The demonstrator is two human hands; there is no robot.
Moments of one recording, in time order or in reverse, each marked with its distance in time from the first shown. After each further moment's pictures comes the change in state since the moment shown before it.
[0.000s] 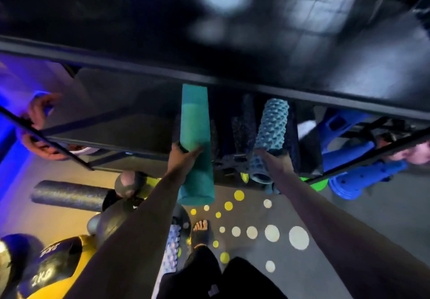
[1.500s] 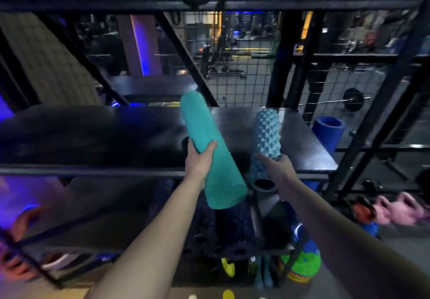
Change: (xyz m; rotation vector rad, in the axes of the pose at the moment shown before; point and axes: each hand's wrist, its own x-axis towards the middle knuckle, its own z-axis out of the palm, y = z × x) left_hand -0.160 0.253 0.170 -0.266 -0.145 0.467; right_hand -0.067 -0.182 -0.227 0.163 0.006 -0.362
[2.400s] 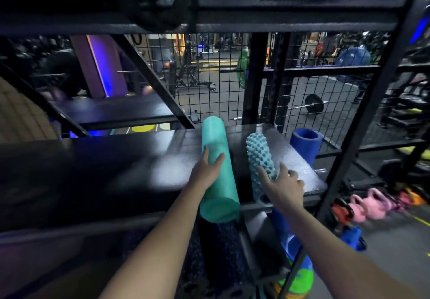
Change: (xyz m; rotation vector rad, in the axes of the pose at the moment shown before) left_hand 0.085 0.026 0.071 0.647 -0.312 0.055; right_hand 0.070 -0.001 -0.011 -0.709 0.378 -0.063
